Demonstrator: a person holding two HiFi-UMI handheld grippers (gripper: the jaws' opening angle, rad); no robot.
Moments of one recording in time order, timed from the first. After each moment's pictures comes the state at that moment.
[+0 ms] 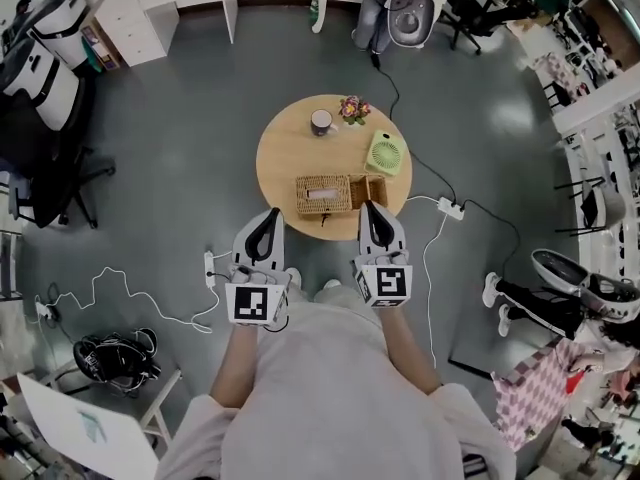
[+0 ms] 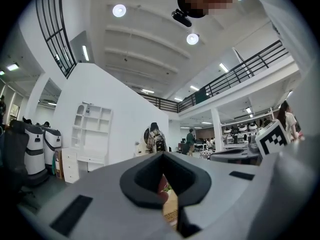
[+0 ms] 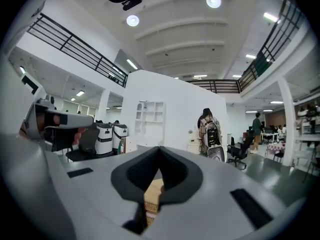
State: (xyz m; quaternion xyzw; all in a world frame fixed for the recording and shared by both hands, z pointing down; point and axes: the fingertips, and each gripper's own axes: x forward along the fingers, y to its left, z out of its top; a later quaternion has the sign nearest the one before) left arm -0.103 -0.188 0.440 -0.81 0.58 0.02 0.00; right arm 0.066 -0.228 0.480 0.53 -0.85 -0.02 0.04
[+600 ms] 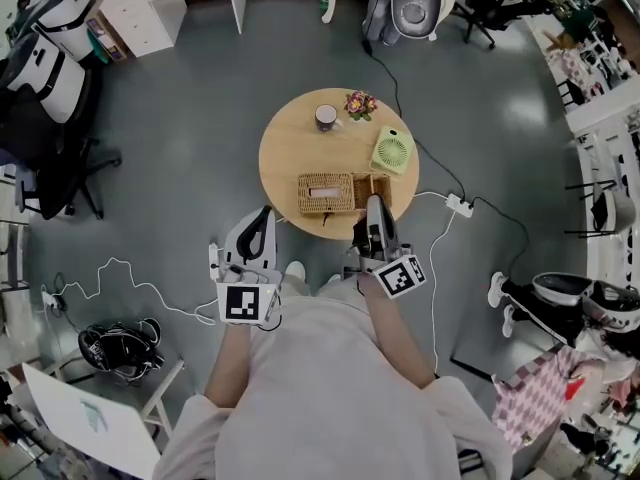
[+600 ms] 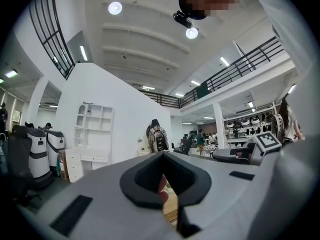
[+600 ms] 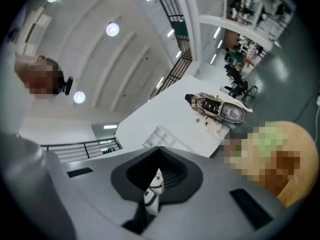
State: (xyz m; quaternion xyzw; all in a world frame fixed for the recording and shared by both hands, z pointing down) left arm -0.107 -0.200 0.448 -0.80 0.60 -0.01 0.00; right arm 0.099 -0.258 0.499 0.43 -0.79 0.30 -0.32
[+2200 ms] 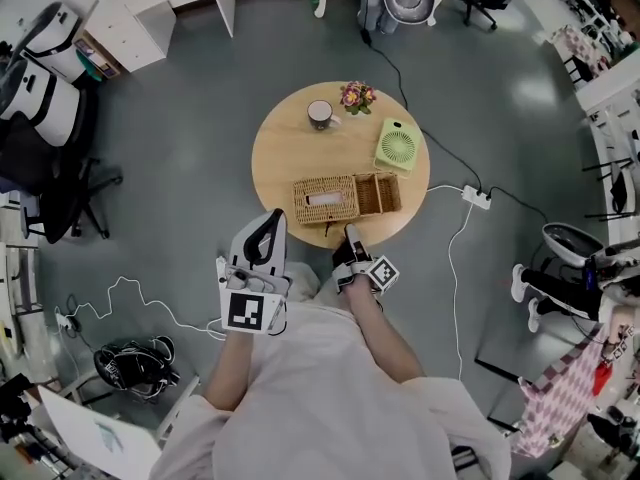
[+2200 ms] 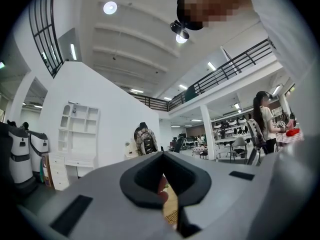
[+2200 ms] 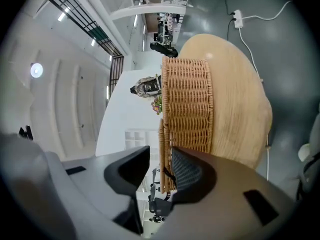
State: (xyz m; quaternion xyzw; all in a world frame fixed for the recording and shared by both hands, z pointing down) left arm -0.060 -0.236 0.501 -0.84 0.54 0.00 0.03; right arm 0.096 -0.250 0.839 0.39 -0.59 0.60 -0.38
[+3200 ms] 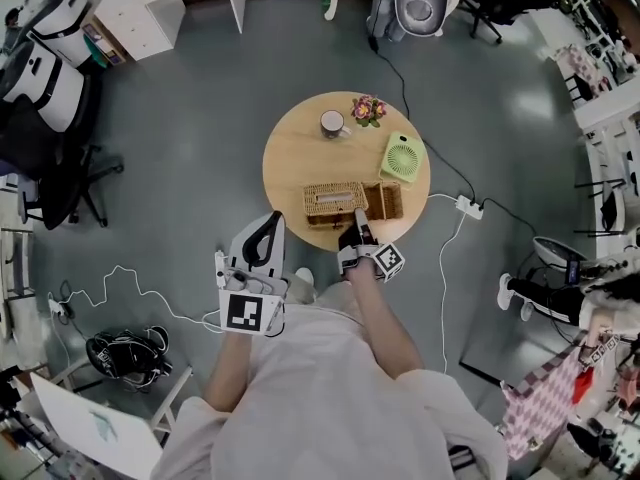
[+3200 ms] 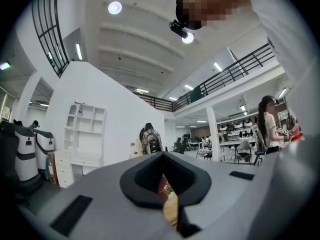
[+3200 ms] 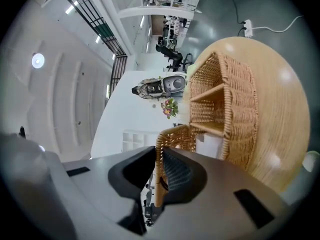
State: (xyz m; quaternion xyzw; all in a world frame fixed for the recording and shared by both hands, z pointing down) left arm -0.100 -0.243 0.456 -0.83 0.56 0.00 0.01; right arm 0.093 -0.309 0.773 0.43 -0.59 0.58 -0.36
